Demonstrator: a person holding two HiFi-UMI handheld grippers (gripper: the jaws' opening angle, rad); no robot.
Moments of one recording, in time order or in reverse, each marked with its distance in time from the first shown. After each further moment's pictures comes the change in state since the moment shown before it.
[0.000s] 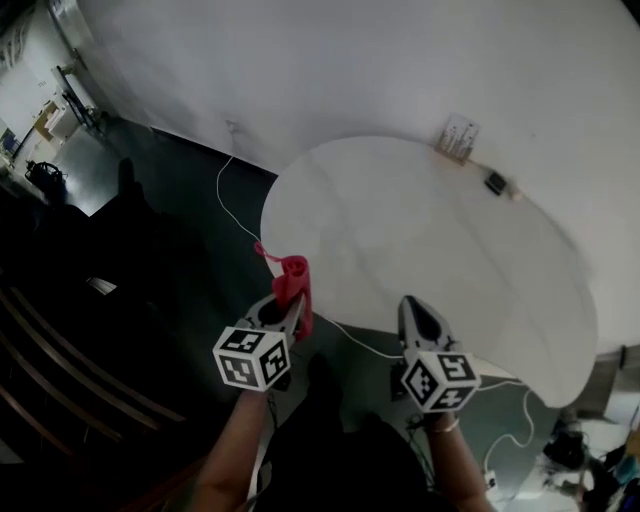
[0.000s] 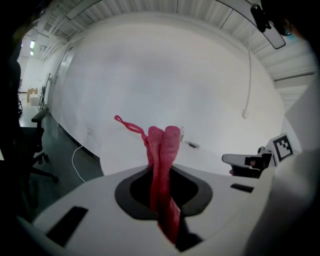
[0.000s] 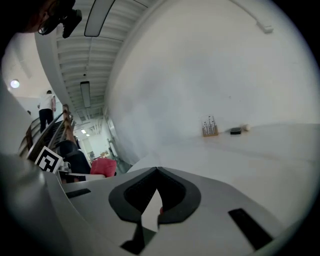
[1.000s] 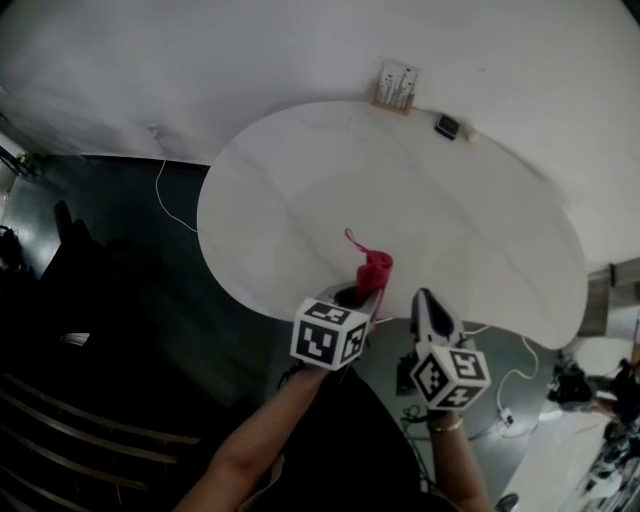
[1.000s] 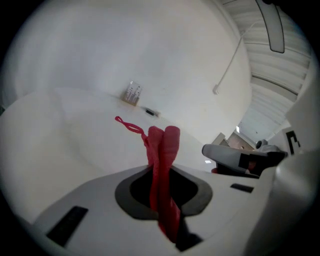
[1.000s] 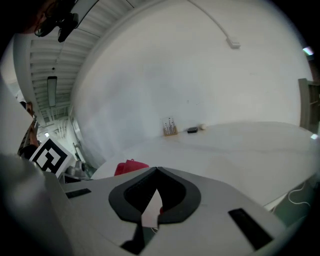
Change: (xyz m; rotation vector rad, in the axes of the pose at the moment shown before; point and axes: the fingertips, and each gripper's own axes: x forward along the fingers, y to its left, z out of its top) left arm 0.129 -0.171 -0.066 0.093 0.402 -0.442; right arm -0.041 -0.086 -0.016 0.141 -0.020 -0.365
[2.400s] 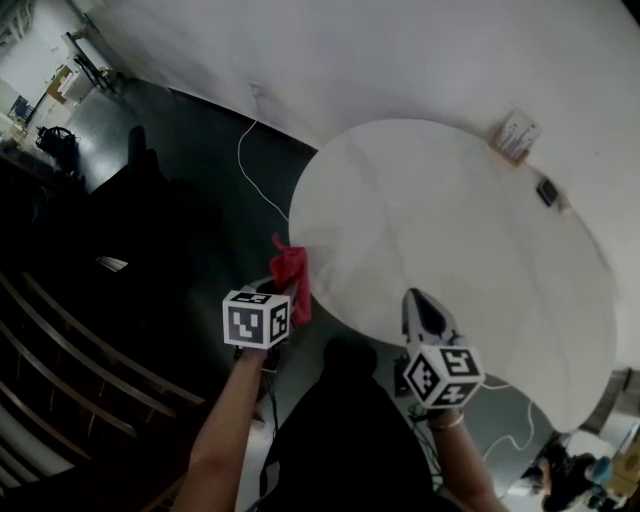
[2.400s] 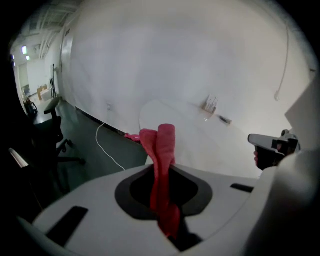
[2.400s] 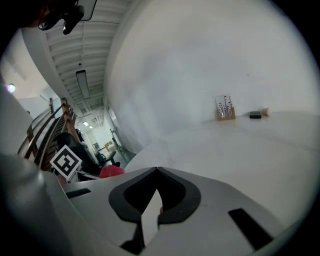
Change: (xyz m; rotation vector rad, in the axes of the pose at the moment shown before) left arm -0.205 0.236 -0.065 -0.281 -0.034 0.594; right arm 0.088 0.149 -0.035 -0.171 0.170 0.389
